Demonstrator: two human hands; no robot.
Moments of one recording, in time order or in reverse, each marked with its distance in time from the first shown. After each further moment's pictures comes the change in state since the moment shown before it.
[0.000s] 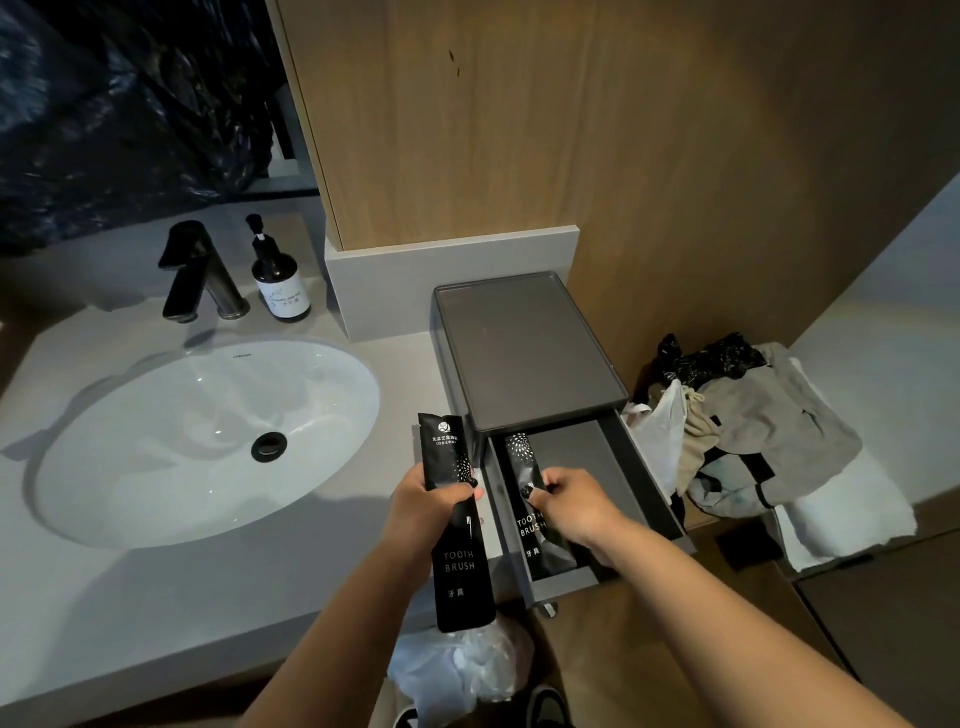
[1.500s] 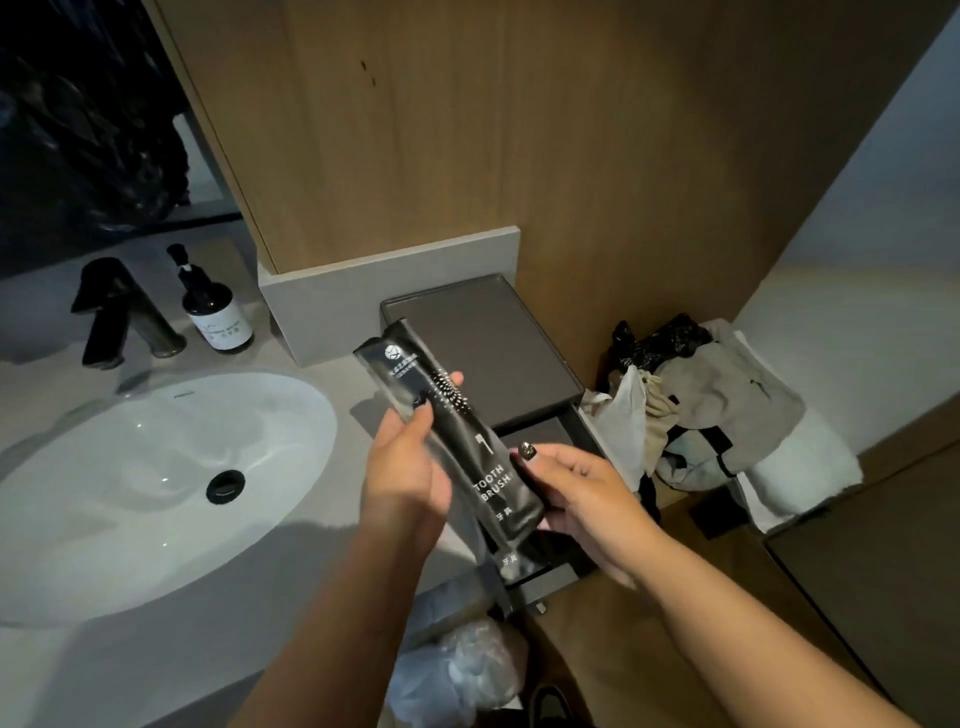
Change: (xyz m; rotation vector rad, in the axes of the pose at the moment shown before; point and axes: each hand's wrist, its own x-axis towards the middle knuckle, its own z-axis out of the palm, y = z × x) left_hand -0.015 0.068 0.051 -0.590 -0.173 0.231; right_hand -0.061 -0.011 -0.037 0.728 -0.091 -0.200
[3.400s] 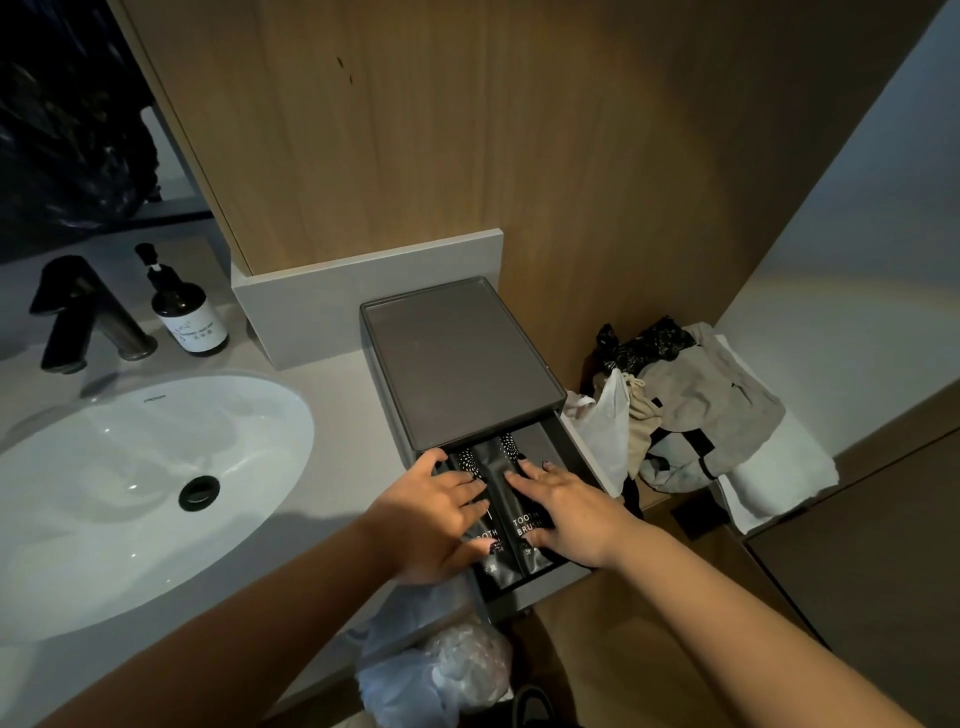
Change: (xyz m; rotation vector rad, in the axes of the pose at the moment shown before) left_hand 0.032 -0.034 -0.062 2.278 -1.115 0.942; right_hand 0.042 0.026 -0.046 -1.518 -0.230 -0.081
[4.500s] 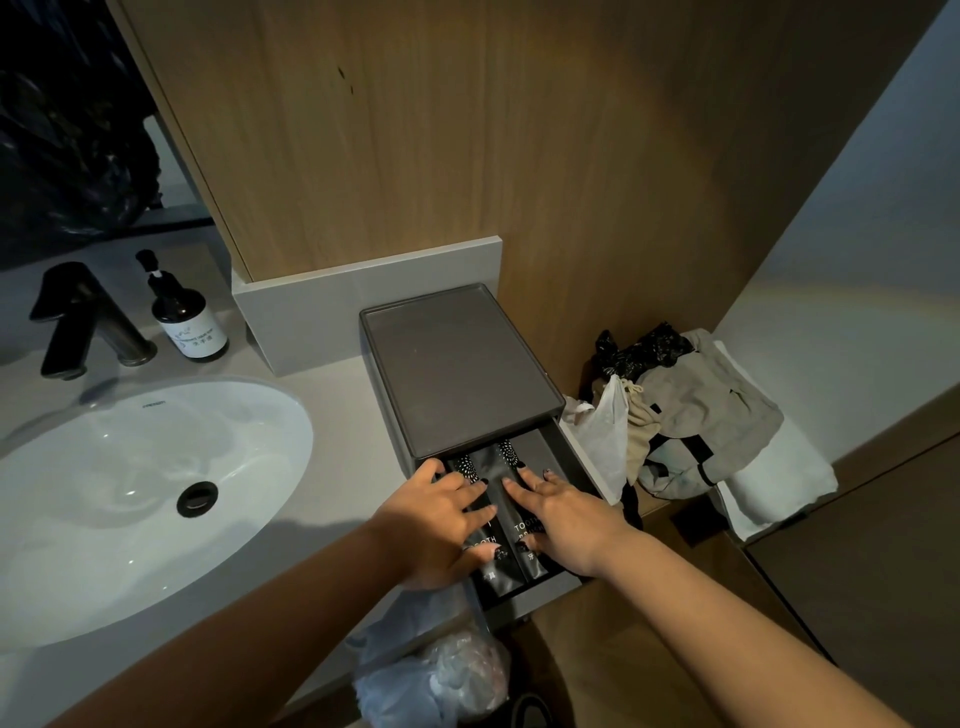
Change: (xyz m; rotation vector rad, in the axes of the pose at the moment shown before) left_hand 0.009 0.007 -0.020 -0.081 -0.266 -0.118; right_hand 0.005 -0.006 0.002 -0.097 -0.027 0.016
